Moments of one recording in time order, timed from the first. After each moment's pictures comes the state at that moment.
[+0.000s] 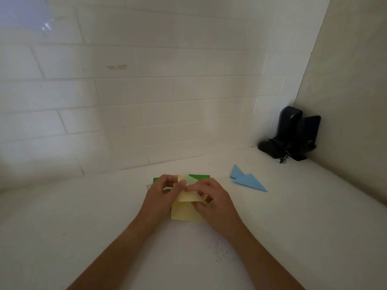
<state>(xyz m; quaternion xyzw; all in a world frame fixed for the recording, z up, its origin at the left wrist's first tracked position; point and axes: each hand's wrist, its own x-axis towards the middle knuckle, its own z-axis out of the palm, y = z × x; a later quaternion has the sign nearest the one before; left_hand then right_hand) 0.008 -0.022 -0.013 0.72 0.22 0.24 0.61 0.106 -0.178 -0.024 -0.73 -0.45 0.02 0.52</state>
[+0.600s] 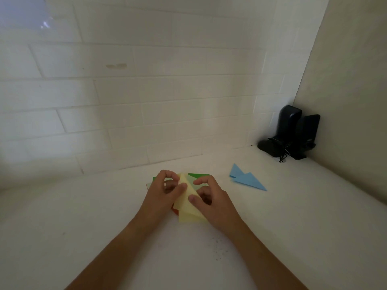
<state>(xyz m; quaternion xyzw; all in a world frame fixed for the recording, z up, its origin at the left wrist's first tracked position) 0.006 -0.026 -0.006 0.71 0.18 0.24 0.64 0.100 -0.181 -0.016 -0.74 -0.38 0.12 0.54</state>
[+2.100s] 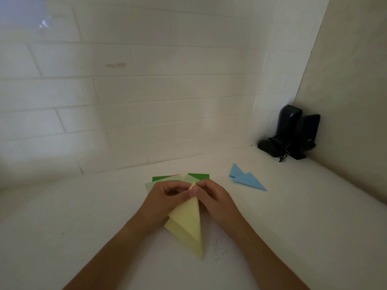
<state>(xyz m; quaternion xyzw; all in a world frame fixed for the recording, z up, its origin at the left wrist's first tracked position) 0.000 -0.036 0.002 0.72 0.11 0.18 0.66 0.103 -0.181 -0.013 -0.70 -0.35 0.18 0.60</state>
